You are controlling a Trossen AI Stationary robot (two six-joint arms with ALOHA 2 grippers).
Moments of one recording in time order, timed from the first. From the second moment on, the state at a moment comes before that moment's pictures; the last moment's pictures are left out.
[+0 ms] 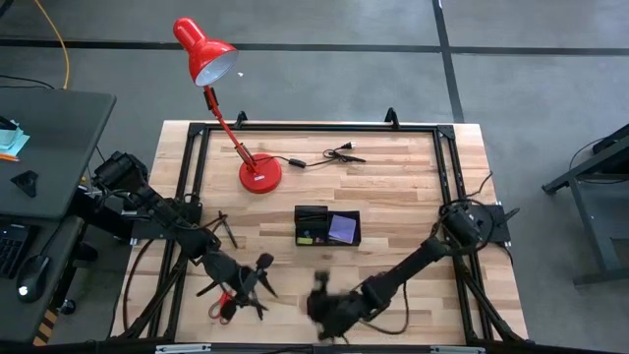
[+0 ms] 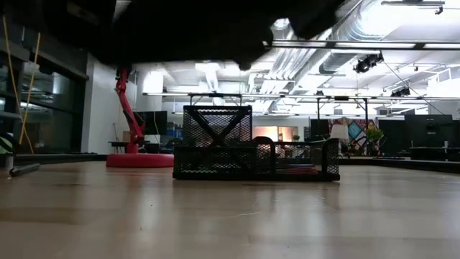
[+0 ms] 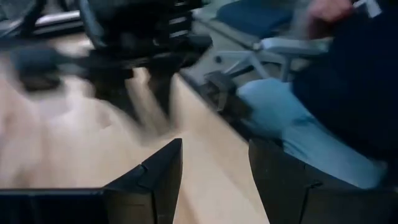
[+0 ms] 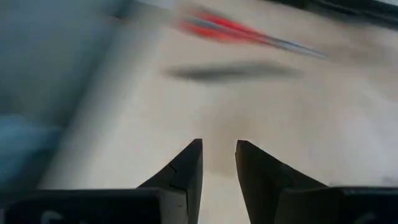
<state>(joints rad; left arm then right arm) -0.58 1.46 0.53 0.54 -0.09 -0.04 0.63 2.19 1.46 0.10 0.49 0.16</state>
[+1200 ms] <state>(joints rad) -0.39 1.46 0.24 0.90 0.39 0.11 0.64 1.01 0.01 0.99 0.65 0.08</state>
